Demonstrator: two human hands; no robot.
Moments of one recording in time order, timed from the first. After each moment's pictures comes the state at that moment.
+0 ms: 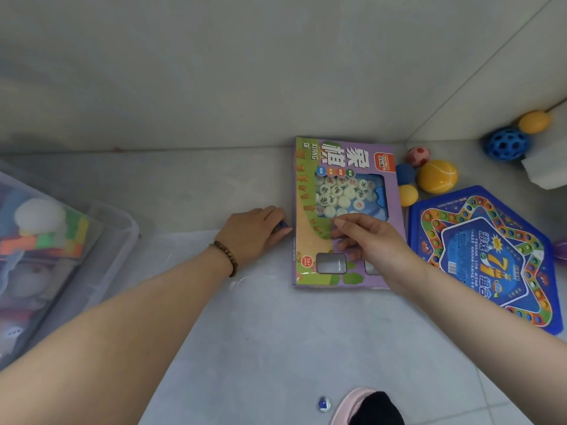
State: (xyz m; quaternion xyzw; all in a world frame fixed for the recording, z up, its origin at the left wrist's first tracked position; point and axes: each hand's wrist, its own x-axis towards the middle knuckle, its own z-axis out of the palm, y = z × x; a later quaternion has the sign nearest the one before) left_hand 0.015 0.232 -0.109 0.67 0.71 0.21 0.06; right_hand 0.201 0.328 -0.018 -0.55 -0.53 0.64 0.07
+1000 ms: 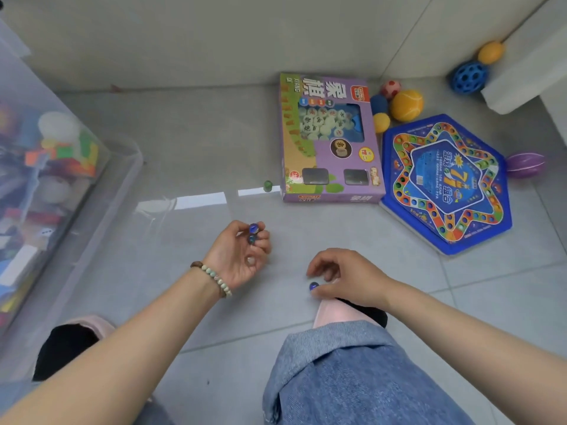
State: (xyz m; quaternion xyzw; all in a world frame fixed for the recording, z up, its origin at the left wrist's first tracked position) left_hand 0.108 0.100 -0.061 -0.25 0.35 0.55 0.71; right_hand 0.304 0.188 -0.043 -0.39 -0.77 0.49 -0.16
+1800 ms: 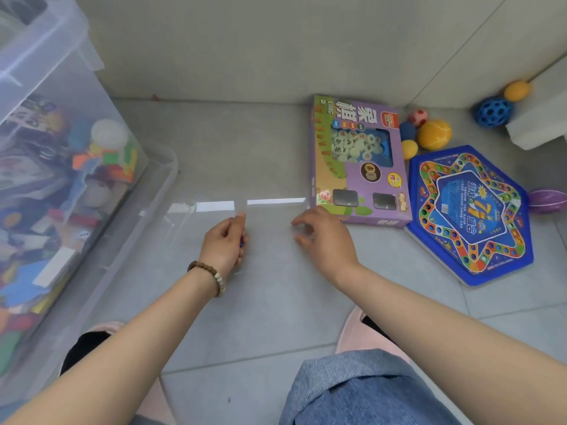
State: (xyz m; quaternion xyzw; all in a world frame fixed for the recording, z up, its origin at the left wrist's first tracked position) left_hand 0.058 0.086 -0.070 0.04 0.73 0.50 0.46; right_hand 0.194 0.196 -0.059 -0.42 -0.85 0.31 0.01
